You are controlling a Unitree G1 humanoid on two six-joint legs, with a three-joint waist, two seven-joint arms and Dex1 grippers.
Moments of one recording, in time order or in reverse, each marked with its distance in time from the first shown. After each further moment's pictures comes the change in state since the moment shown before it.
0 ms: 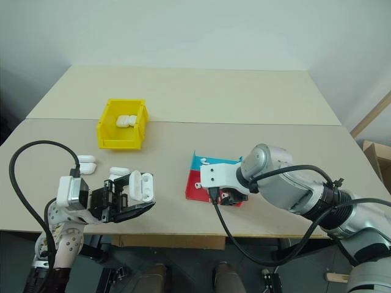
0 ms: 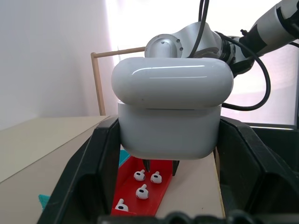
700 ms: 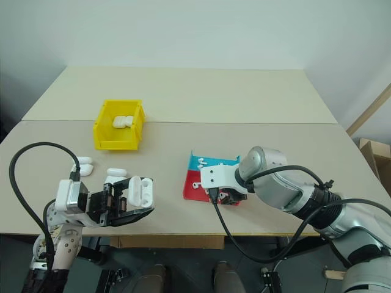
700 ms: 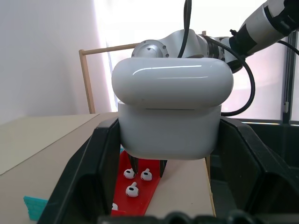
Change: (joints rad) left arm 0.014 0.011 0.001 -0.012 0.000 -0.002 -0.013; right arm 0.028 0.044 0.014 0.094 -0.093 -0.080 0.027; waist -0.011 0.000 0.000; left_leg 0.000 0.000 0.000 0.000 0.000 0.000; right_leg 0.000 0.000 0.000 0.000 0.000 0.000
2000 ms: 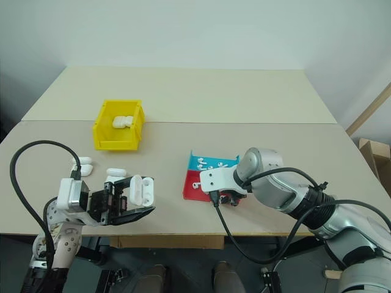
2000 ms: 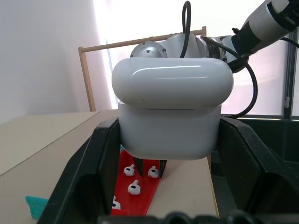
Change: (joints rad) left arm -0.010 0.009 -0.004 0.022 0.017 -0.006 -0.005; right arm 0.024 0.030 -0.006 0.055 -0.105 -0.109 0.067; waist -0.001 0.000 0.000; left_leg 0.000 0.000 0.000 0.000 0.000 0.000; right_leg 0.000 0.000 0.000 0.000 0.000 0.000
